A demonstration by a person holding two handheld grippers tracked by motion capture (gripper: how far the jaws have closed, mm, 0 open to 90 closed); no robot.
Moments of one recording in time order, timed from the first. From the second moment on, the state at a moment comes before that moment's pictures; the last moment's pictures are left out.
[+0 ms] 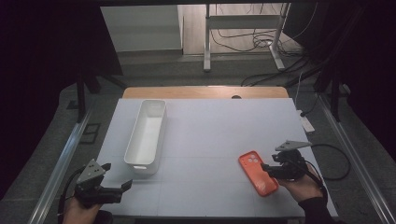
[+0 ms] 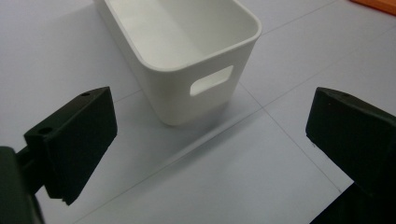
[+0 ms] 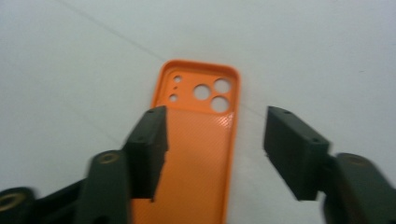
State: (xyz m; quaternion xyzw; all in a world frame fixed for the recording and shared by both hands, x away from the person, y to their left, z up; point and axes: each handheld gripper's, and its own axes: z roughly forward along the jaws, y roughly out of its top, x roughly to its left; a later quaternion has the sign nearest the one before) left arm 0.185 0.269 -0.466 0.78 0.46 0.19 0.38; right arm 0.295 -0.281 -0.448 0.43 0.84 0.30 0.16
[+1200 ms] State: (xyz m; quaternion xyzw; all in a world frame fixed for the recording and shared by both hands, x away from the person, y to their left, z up) left arm 0.186 0.269 -0.466 0.78 0.46 0.19 0.38; right arm 0.299 -0.304 -0.470 0.45 0.83 0.30 0.15
